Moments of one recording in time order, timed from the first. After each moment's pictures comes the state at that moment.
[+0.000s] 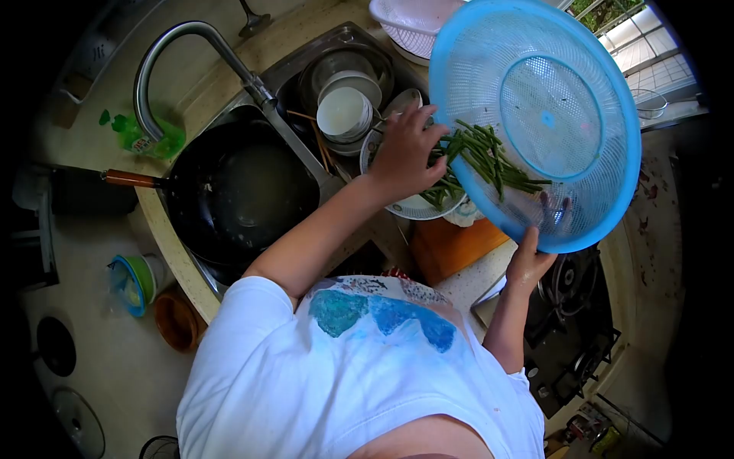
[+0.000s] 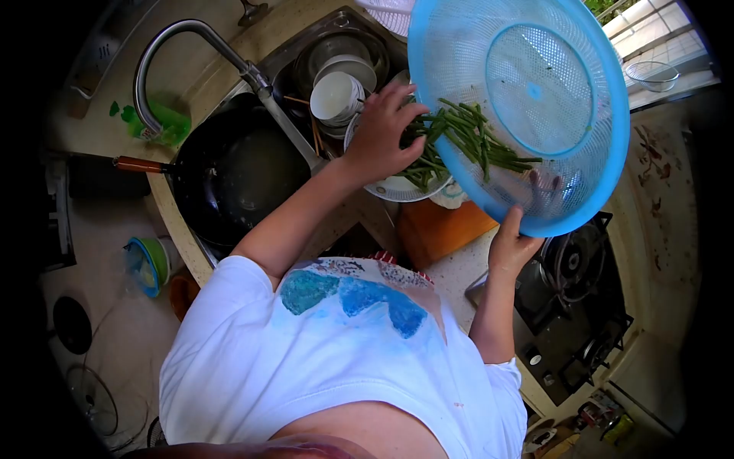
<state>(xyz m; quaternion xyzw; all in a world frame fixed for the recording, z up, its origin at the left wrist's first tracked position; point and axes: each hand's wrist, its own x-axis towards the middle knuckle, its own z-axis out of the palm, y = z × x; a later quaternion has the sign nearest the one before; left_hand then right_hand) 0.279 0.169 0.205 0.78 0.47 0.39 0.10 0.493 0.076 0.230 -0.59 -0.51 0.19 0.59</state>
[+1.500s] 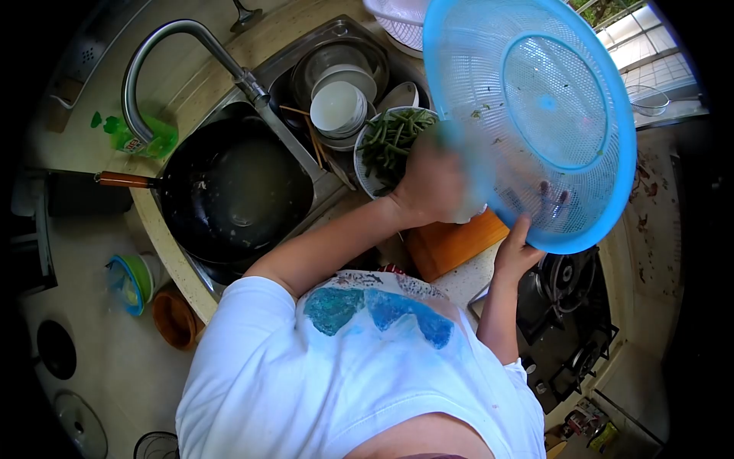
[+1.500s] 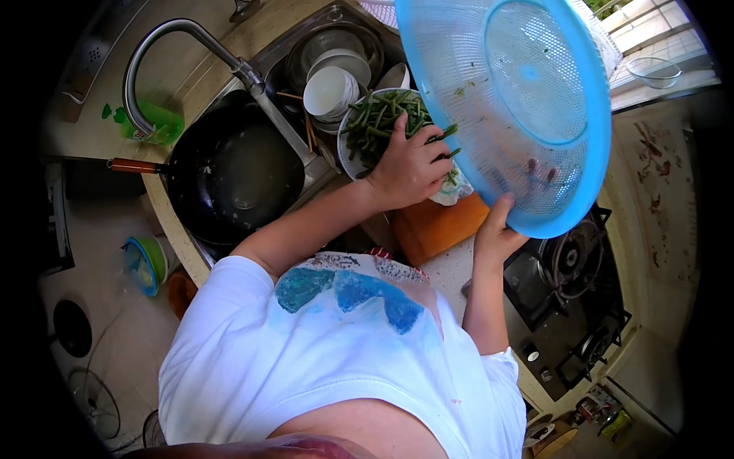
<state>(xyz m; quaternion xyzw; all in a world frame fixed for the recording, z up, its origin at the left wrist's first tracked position) 0.319 0.146 0.196 0.84 0.34 0.42 0.08 0.474 0.089 0.224 -0.58 -0.55 0.13 0.59</state>
